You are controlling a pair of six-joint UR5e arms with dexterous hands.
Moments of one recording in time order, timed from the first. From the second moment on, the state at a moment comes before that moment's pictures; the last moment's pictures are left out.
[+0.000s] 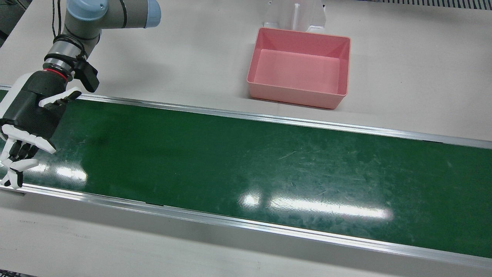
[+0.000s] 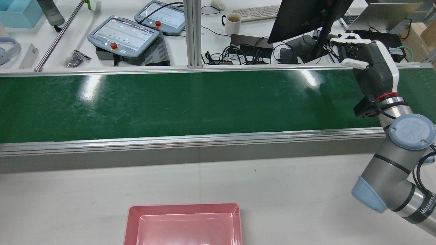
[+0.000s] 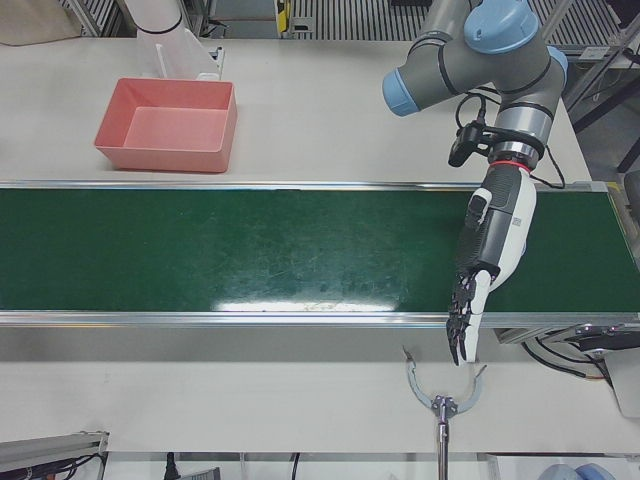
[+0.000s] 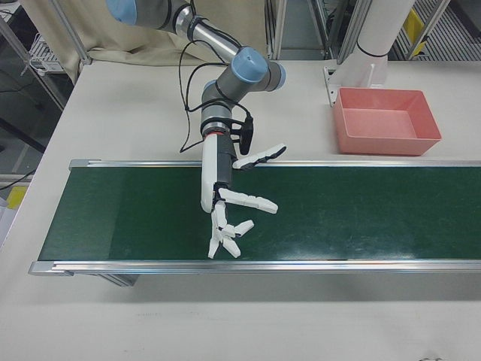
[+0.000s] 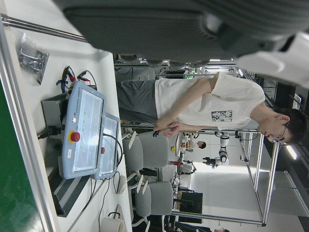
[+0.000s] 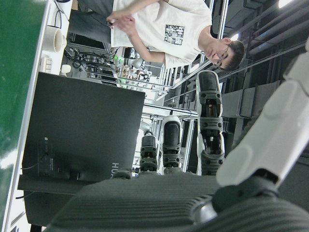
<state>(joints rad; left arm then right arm) -1.41 -1.80 -1.68 0.24 1.81 0.00 0.88 -1.38 1.87 -3.47 -0.83 -0.25</state>
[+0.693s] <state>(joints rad) -1.41 -1.80 -1.68 0.24 1.81 0.00 0.89 -1.38 1.86 -3.49 -0.84 -0.24</state>
